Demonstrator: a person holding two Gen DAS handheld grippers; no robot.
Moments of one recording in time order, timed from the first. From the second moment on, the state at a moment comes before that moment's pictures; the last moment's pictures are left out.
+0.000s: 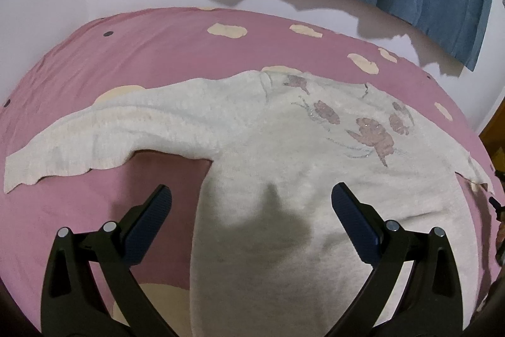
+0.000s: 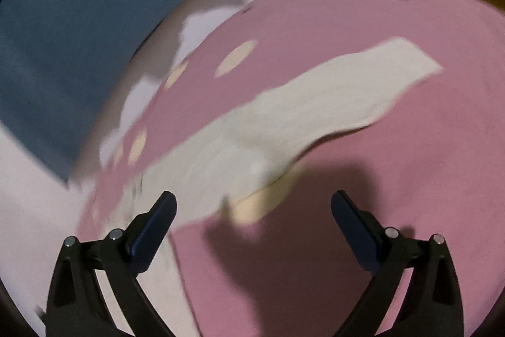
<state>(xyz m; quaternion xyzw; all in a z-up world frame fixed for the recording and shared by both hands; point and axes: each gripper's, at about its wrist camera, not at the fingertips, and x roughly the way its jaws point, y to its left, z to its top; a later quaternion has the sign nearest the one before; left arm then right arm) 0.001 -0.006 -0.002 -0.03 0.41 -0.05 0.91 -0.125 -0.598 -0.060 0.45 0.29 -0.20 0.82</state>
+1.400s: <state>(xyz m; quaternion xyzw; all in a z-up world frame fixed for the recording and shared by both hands) 0.006 -0.002 -0.007 -0.05 0.42 -0.05 0.90 -0.013 -0.526 -0.002 0.43 0.22 -0.08 0.87</state>
